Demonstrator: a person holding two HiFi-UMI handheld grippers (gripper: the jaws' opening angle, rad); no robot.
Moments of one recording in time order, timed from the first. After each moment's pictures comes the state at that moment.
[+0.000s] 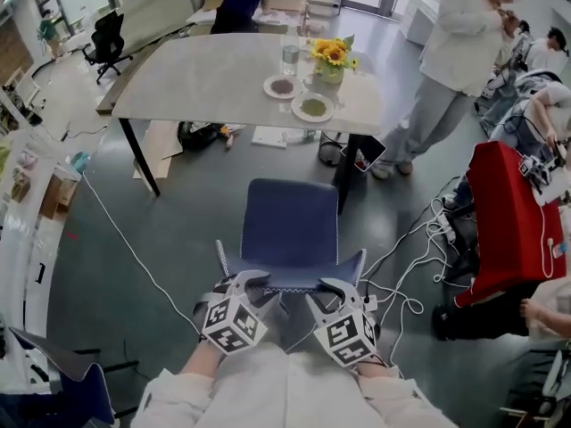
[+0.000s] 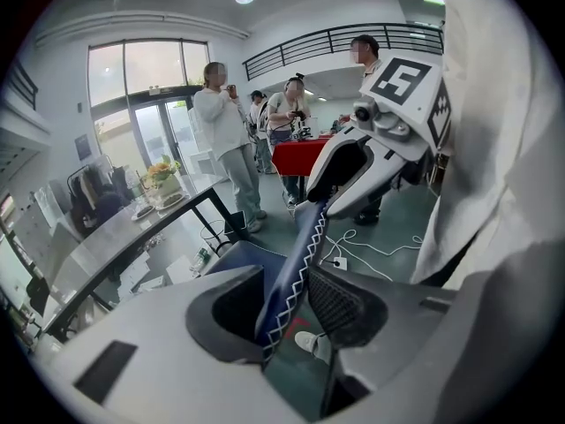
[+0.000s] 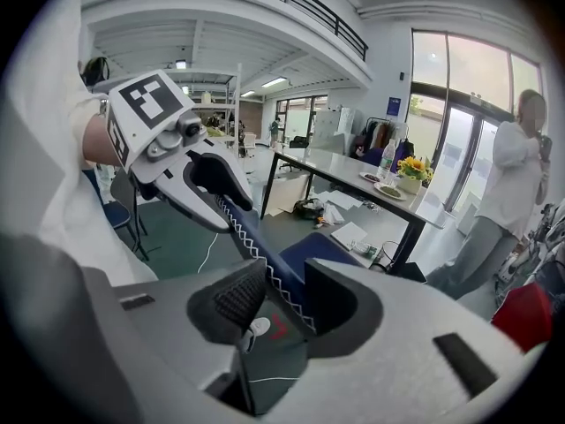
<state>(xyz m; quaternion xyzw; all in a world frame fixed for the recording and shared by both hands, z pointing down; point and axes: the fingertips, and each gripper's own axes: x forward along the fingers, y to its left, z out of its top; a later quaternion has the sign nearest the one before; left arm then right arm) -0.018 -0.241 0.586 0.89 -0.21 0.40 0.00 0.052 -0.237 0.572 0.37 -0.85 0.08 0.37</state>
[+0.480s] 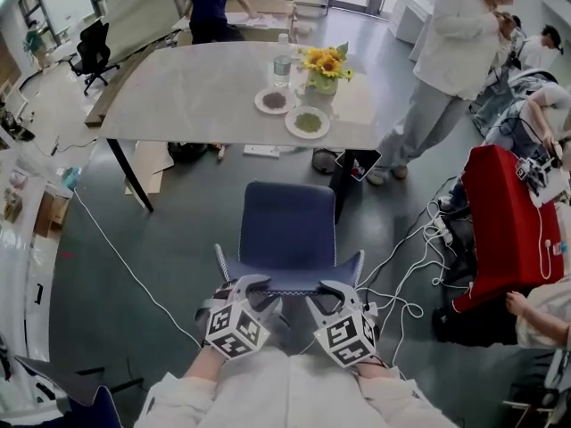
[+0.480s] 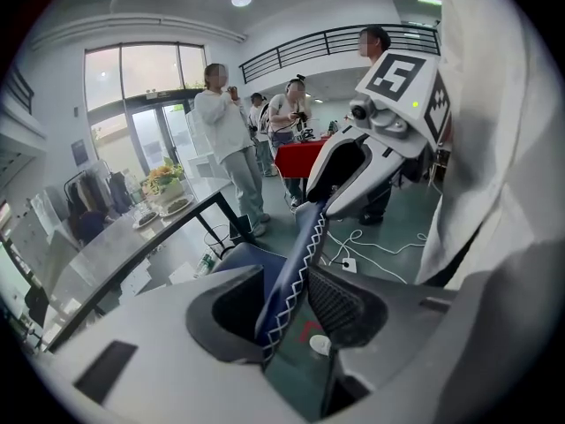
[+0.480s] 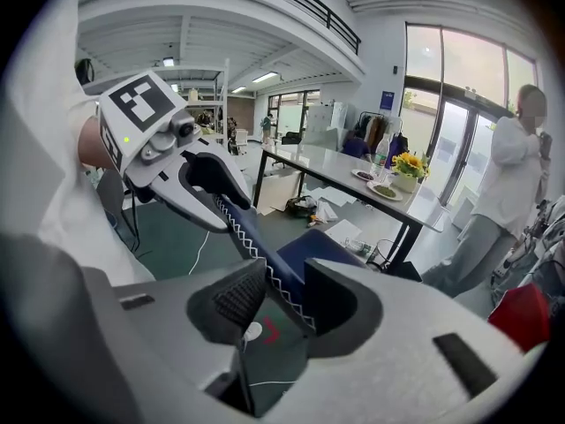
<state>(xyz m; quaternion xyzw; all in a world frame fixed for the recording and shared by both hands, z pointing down) -0.026 -0.307 0.583 0.90 -0.20 0.40 -0.01 0.045 -0.301 0.568 0.39 -0.83 0.10 0.38</state>
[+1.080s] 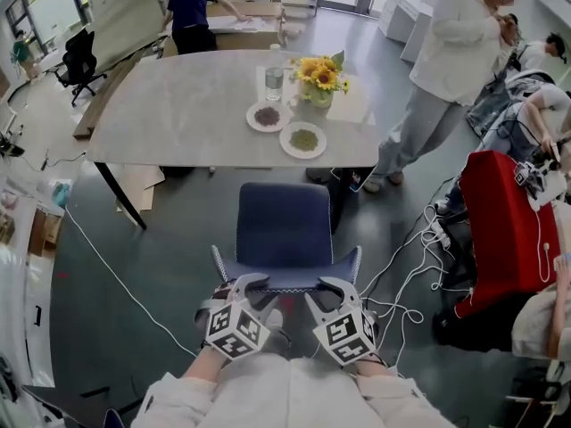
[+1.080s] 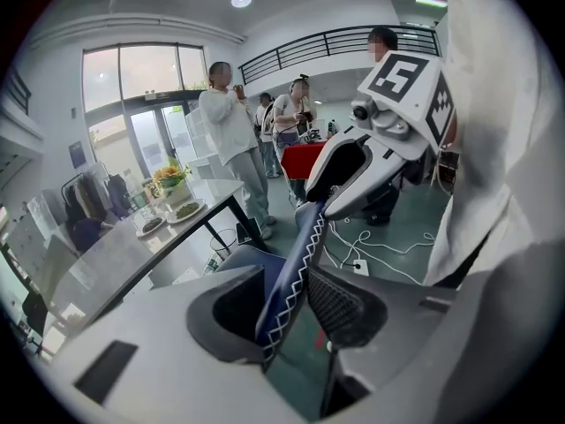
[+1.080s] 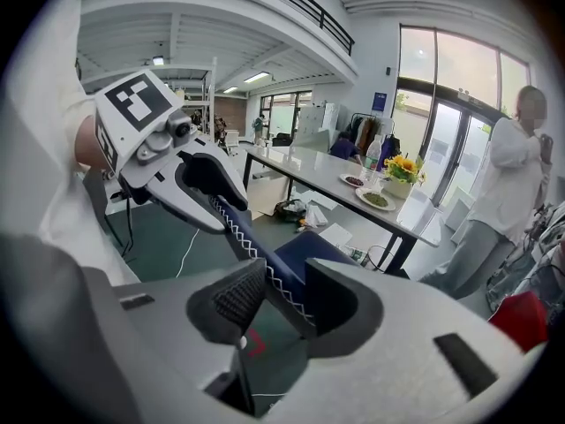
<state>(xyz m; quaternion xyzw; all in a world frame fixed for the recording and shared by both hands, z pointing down) -0.027 -0.397 0.578 0.90 -0.19 0.39 -0.02 0.043 -0.392 0.563 0.41 -0.83 0.09 0.37</state>
